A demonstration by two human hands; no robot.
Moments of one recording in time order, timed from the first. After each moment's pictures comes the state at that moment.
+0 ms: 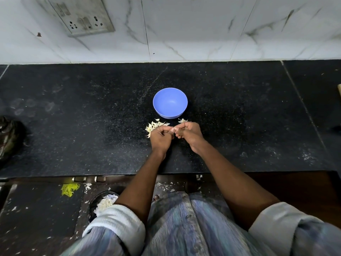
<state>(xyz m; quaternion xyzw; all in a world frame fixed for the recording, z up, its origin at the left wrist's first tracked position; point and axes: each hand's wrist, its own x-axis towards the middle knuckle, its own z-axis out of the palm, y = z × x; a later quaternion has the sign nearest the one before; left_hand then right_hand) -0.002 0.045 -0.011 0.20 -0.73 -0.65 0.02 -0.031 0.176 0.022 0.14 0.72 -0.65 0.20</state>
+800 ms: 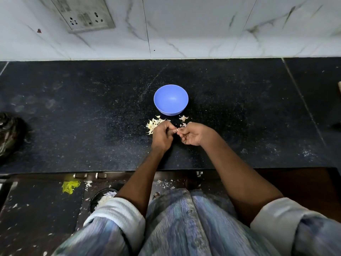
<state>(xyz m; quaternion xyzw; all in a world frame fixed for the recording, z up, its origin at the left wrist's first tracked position) 0.000 0.033 -0.009 0.04 -0.84 -0.54 0.05 -0.043 0.181 0.034 0.28 0.55 -0.67 0.42</state>
